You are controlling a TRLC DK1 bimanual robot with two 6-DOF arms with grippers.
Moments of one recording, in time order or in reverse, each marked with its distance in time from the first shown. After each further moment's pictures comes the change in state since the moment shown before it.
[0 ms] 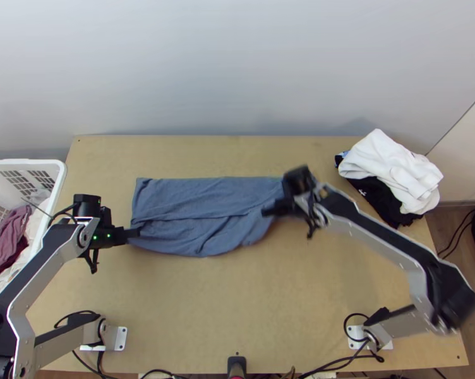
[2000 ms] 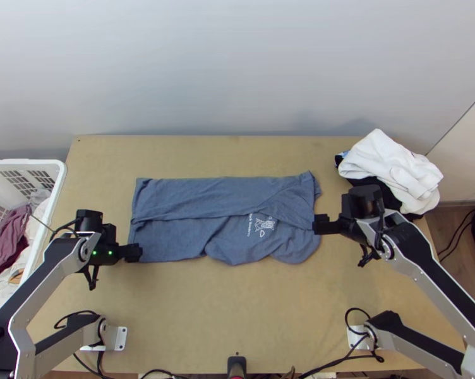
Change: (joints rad) left arm 0.005 -0.077 -0.130 -0.052 0.105 0.068; right arm -0.186 -0.534 -0.289 -0.216 0.040 -0.010
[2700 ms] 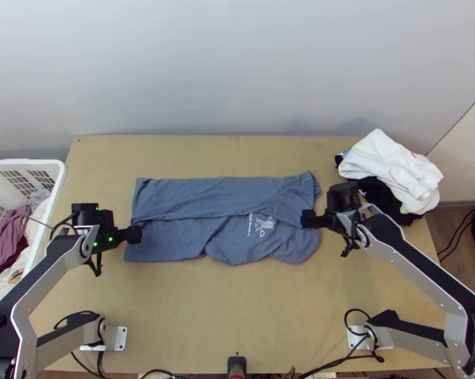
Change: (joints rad) left arm 0.026 0.049 0.009 0.263 0.008 -0.026; right arm 0.011 0.182 -0.034 0.191 0.049 0.019
